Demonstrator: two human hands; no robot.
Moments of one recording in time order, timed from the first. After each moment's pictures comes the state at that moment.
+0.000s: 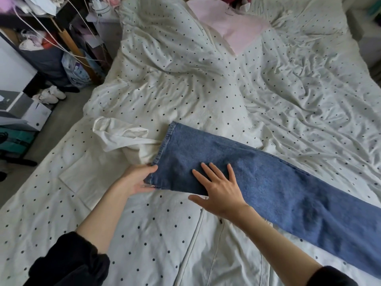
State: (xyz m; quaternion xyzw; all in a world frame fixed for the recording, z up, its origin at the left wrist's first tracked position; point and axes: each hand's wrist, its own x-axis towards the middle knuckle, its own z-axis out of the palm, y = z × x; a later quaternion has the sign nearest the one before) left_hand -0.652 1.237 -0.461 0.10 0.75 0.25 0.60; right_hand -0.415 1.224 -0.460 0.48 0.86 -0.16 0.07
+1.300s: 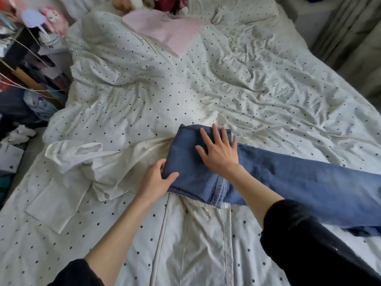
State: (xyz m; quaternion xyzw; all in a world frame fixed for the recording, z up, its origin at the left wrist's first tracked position) left_hand -0.494 1.218 -0.442 0.56 0.71 0.16 0.40; right_hand -0.299 1.273 -0.465 0.66 0.72 -0.18 -0.02
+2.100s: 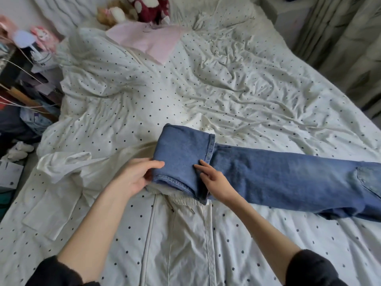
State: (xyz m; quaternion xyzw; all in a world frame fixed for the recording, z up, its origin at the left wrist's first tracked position) left_hand -0.449 1.230 -0.373 0.27 0.68 0.28 0.62; right_hand -0.257 1.185 -0.464 0.59 0.55 -0.52 -0.27
